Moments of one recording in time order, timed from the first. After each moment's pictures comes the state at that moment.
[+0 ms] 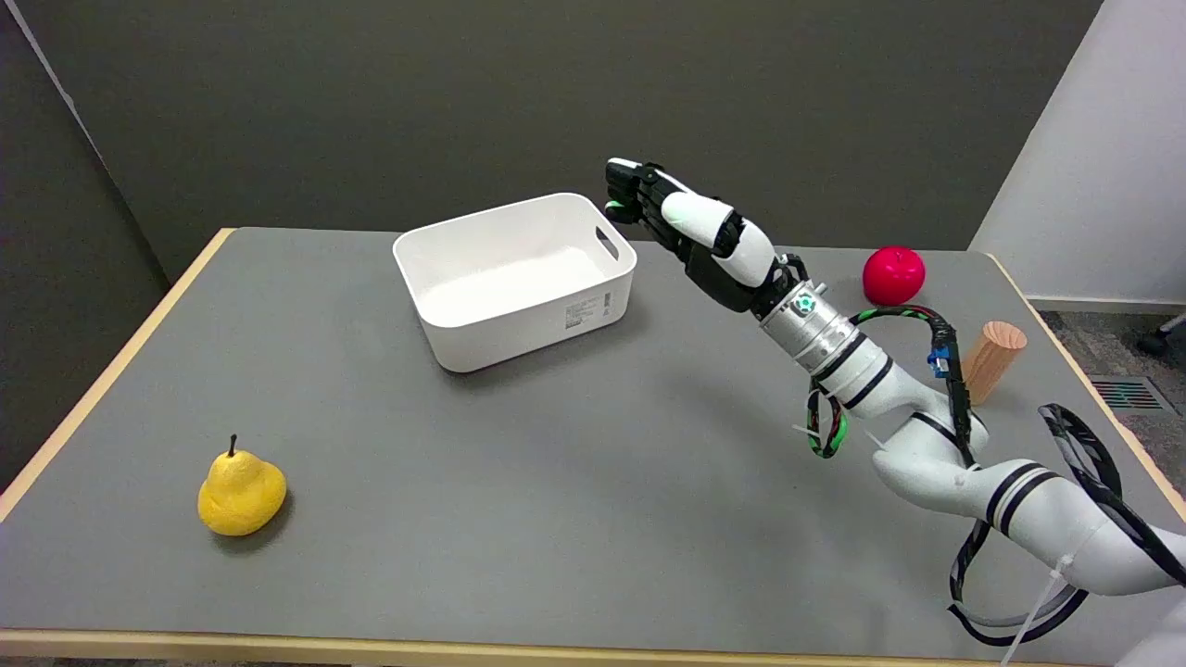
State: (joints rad) arm 0.28 -0.97 -1.96 1.10 0.09 0.81 1.92
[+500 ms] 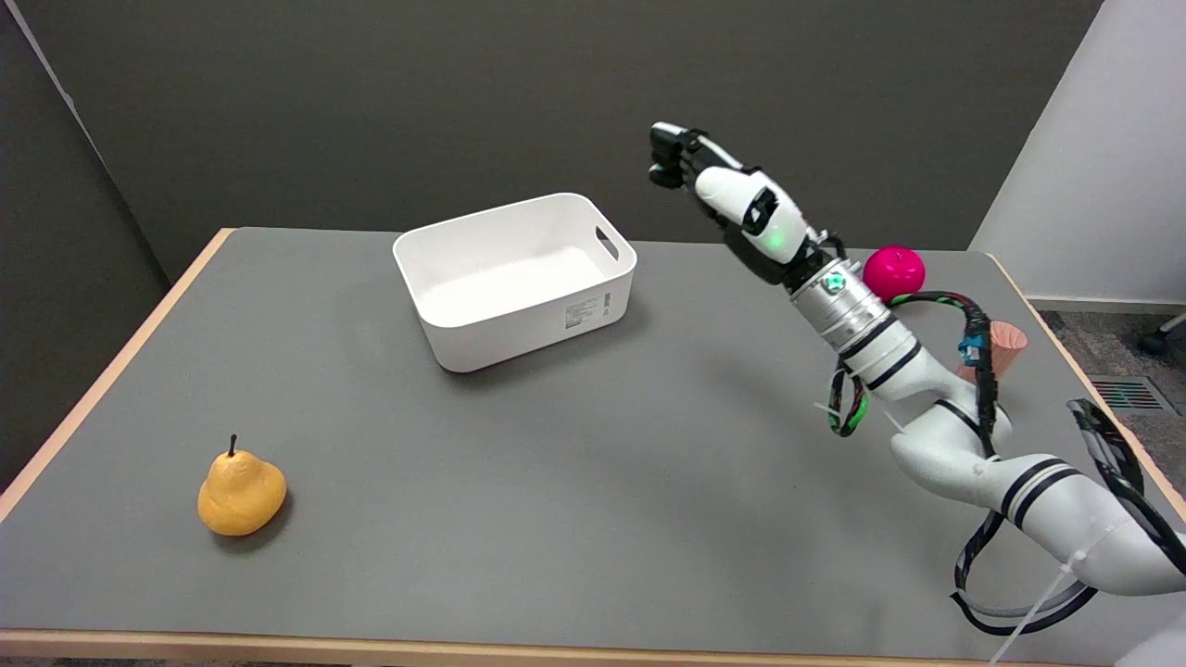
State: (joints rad) arm 0.26 -0.97 -1.83 1.12 0.09 0.78 1.83
